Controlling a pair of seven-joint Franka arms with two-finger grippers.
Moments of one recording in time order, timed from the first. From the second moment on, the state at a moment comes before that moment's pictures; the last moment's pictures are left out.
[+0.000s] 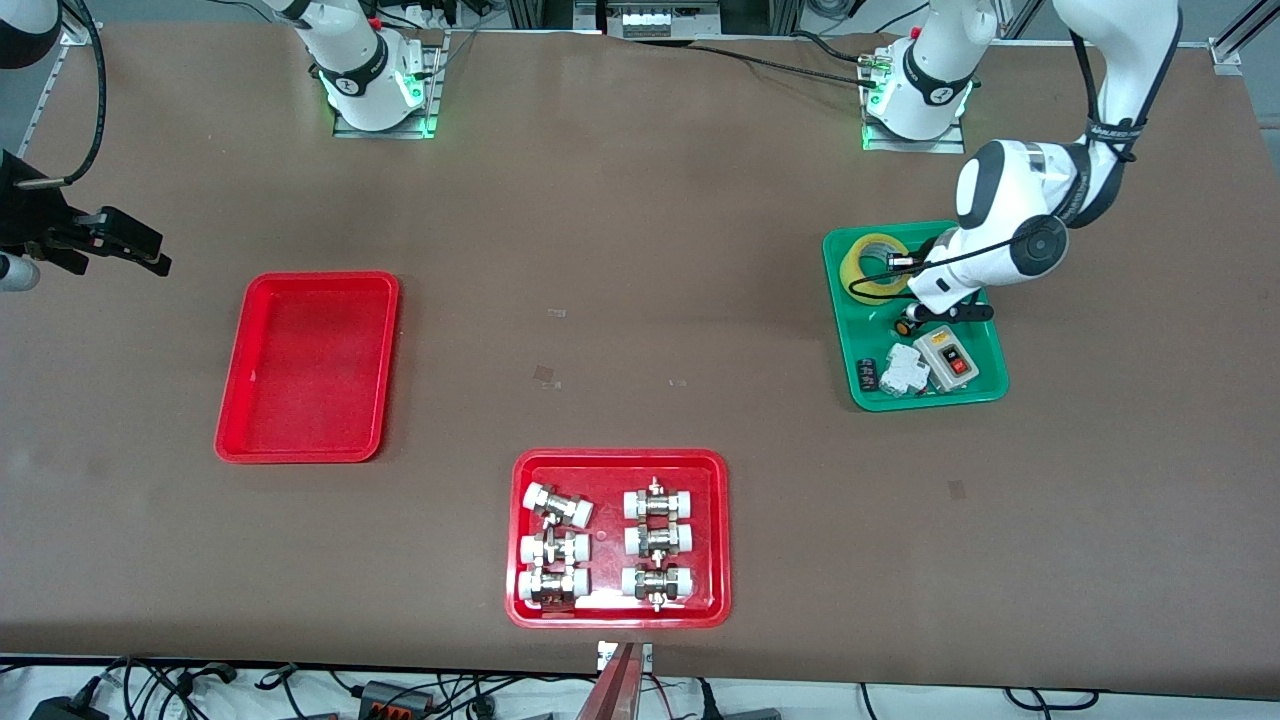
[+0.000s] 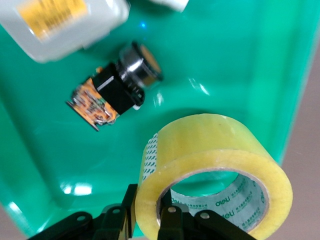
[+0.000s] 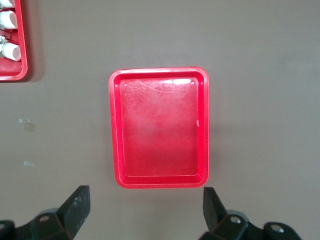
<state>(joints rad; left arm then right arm) 0.02 0.15 -0.15 -2.40 -0.13 2.16 -0.07 -0.04 0.00 -0.02 -1.69 0.01 1.70 -0.04</state>
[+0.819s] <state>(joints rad) 0.00 0.07 -0.43 -1.80 -0.51 1.64 -0.29 -0.02 0.07 -0.01 -1.70 0.02 1.66 -0.04</state>
